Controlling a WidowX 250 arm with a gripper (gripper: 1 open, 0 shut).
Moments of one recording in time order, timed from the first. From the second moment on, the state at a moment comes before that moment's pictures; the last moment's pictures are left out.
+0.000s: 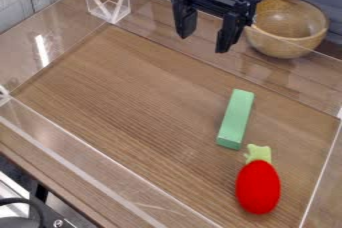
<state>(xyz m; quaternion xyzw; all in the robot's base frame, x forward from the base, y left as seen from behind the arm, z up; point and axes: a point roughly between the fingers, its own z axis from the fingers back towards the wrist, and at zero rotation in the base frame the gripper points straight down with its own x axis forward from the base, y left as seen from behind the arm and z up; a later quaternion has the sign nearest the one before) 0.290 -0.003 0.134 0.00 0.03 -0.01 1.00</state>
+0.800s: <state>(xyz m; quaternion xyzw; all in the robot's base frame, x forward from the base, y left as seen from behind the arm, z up) 0.194 -0.153 0.079 -0.02 0.02 -0.08 1.00</state>
